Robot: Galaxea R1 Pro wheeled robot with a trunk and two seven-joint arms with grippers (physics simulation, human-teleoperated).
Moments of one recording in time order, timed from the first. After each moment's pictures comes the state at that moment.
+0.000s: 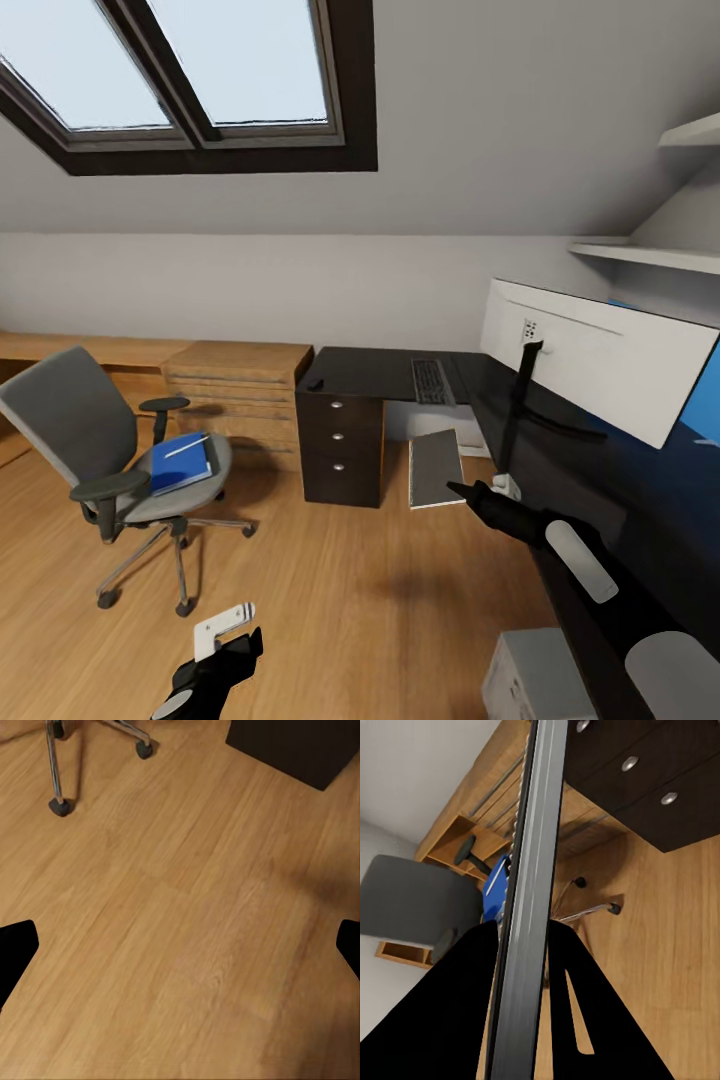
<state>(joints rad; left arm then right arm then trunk) -0.02 0.13 -0.39 -1.46 0.71 0.33 0.73 -0.59 -0.27 0.21 -0.92 -1.11 0.57 0.31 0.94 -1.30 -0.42</state>
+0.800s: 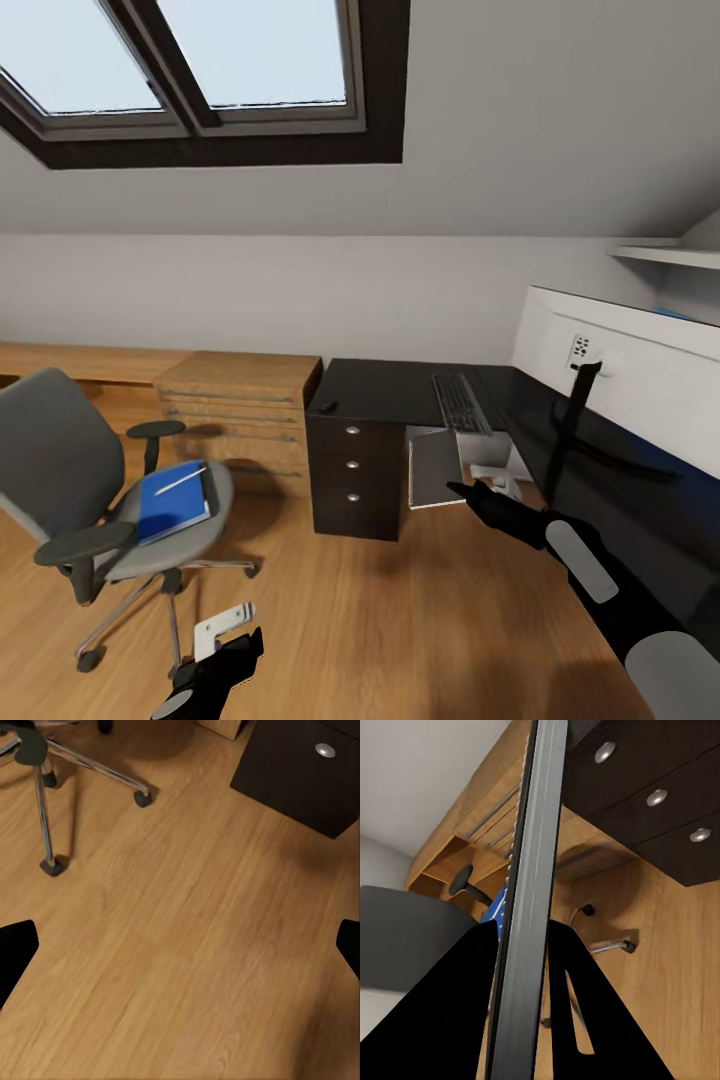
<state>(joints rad) -0.02 0.12 -0.39 -1.47 0.71 0.33 0.73 -0.59 -0.27 0.21 -0.92 -1.10 0.57 0.31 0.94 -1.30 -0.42</state>
